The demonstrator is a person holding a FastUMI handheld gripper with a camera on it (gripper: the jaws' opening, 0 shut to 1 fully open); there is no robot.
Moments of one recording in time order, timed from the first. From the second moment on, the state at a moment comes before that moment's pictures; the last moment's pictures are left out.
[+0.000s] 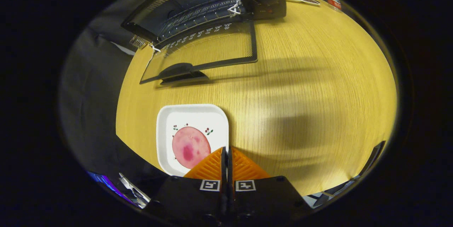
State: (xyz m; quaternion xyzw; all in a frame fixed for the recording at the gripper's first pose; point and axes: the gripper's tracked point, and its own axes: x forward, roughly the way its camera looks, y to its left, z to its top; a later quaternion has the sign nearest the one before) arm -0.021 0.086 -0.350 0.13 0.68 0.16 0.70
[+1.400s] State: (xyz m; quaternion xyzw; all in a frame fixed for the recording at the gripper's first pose) arm 0.078 0.145 -0.259 0.40 0.53 0.06 0.74
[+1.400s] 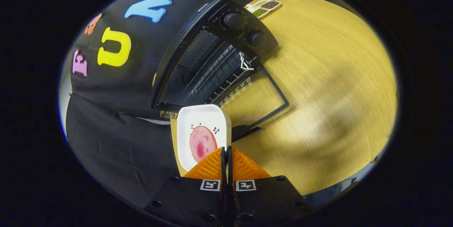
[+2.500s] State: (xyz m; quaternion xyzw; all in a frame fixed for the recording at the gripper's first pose) arm 0.187 0.164 -0.287 0.57 0.38 -0.13 0.72
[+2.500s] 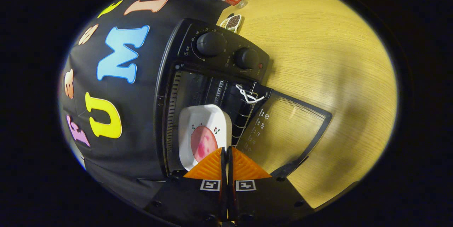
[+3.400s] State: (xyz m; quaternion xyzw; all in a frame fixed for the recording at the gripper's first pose) arm 0.238 0.171 -0.310 0.63 0.29 -0.23 0.68
